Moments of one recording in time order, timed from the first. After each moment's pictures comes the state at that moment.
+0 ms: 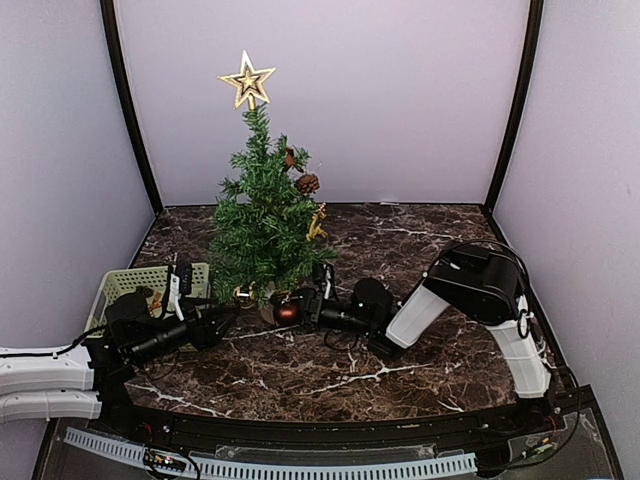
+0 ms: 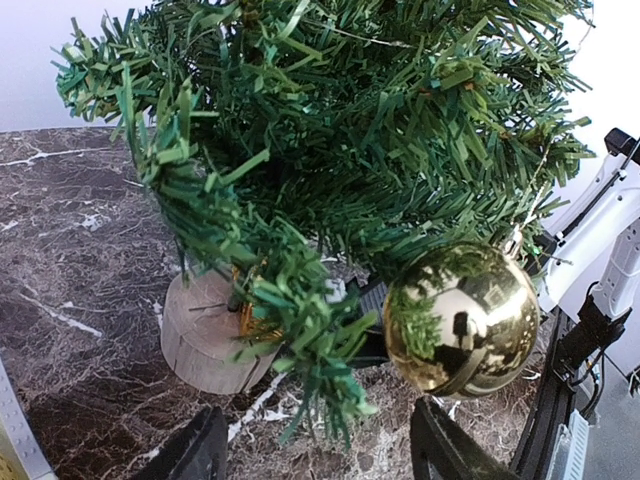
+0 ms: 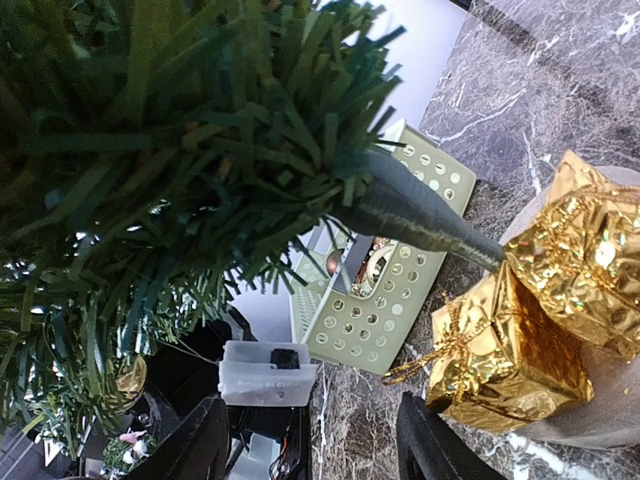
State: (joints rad) left arm -0.78 0.75 0.12 0.47 0.03 -0.42; right arm 1.00 2.29 1.01 1.37 -0.39 1.15
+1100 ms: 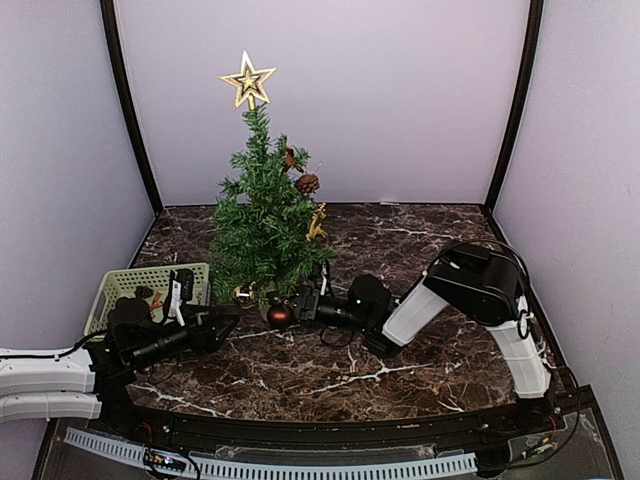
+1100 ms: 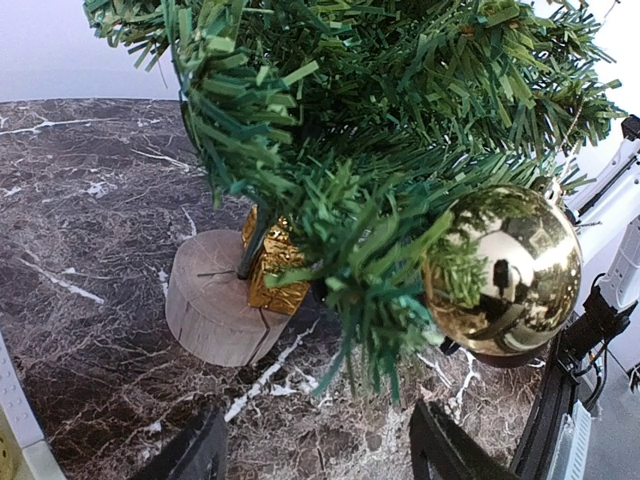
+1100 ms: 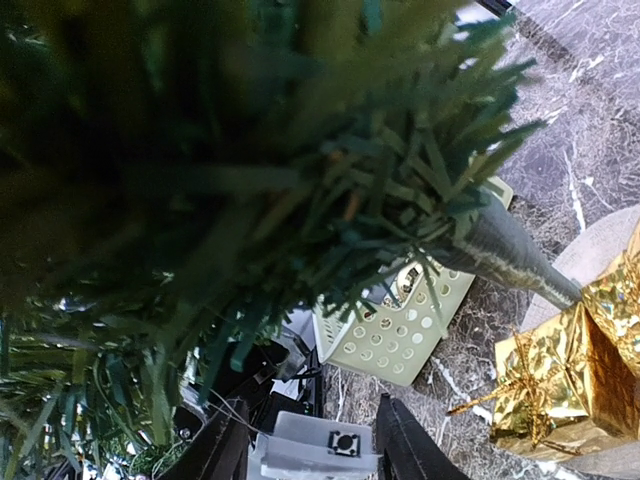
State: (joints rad) left arm -0.78 0.75 0.08 0.46 0.03 -0.45; right arm 1.00 2.29 1.05 1.38 -0.42 1.13
